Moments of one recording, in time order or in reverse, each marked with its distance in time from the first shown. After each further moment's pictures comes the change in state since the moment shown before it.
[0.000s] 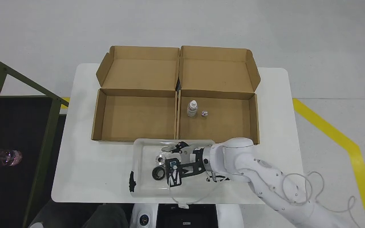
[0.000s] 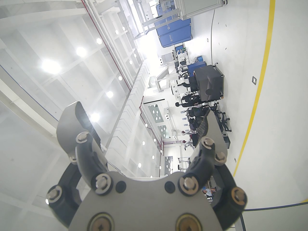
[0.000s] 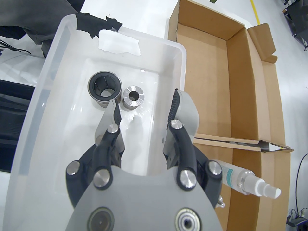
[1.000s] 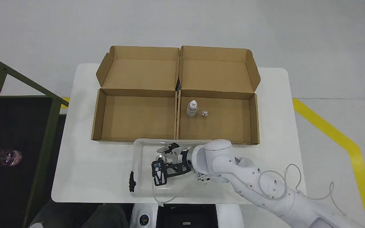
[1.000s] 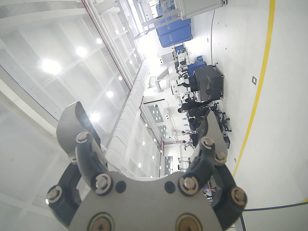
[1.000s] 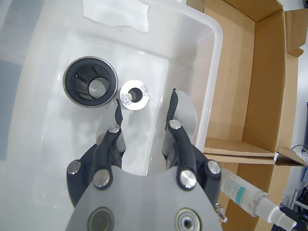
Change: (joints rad) left arm 0.000 0.000 0.000 0.000 0.000 0.000 0.000; right arm 0.100 -0.086 -0.166 0.121 -0.079 0.065 0.135
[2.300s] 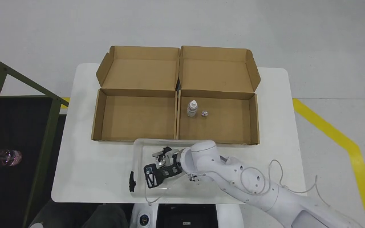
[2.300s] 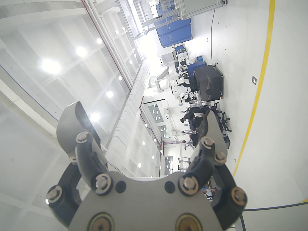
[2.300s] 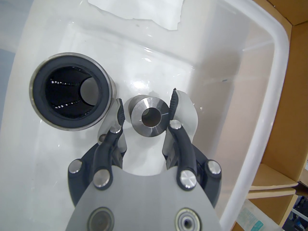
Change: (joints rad) left arm 0.000 0.000 0.000 0.000 0.000 0.000 0.000; right arm 0.051 -0.093 -0.091 0.147 -0.024 -0.014 0.020
